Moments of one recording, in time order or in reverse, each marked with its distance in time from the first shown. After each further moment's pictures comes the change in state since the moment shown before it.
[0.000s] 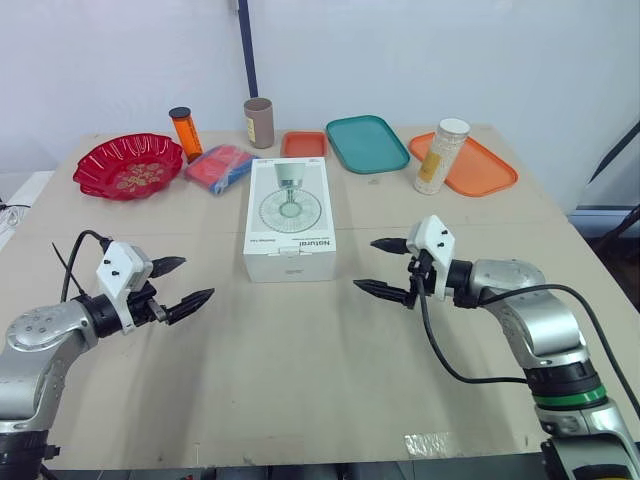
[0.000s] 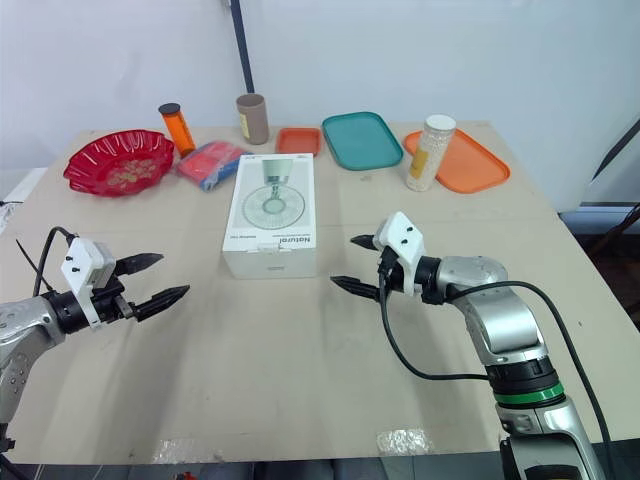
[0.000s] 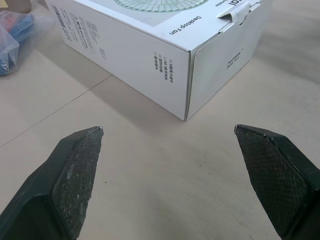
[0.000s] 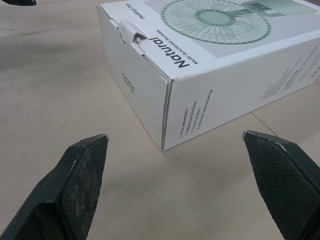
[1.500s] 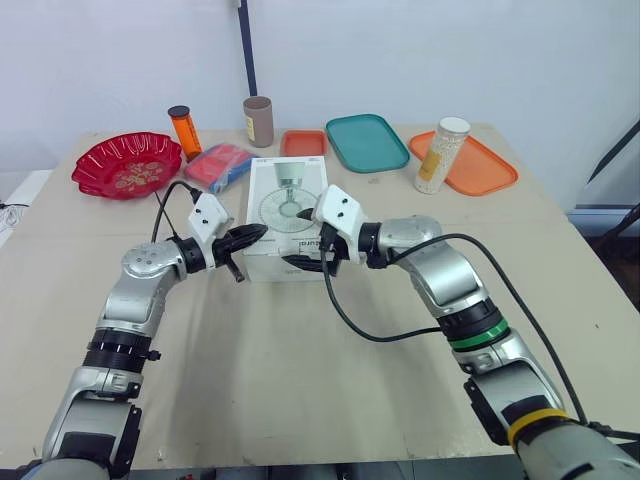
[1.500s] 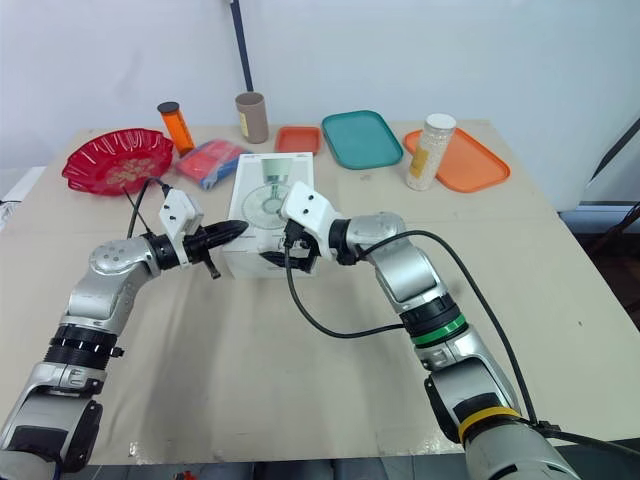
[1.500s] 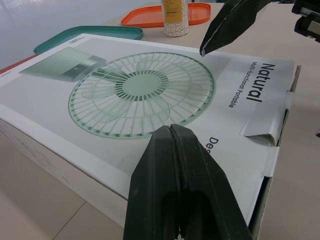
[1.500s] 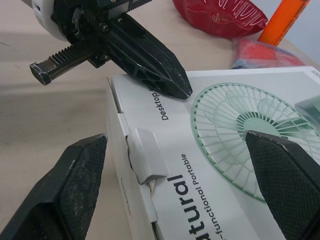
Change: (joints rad) left arm -0.525 -0.238 -0.297 0.492 0.190 -0.271 0.000; right arm -0.380 0.278 0.261 0.221 -0.229 -0.006 -0.091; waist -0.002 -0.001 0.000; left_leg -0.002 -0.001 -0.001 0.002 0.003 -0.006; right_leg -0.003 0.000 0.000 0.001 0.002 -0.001
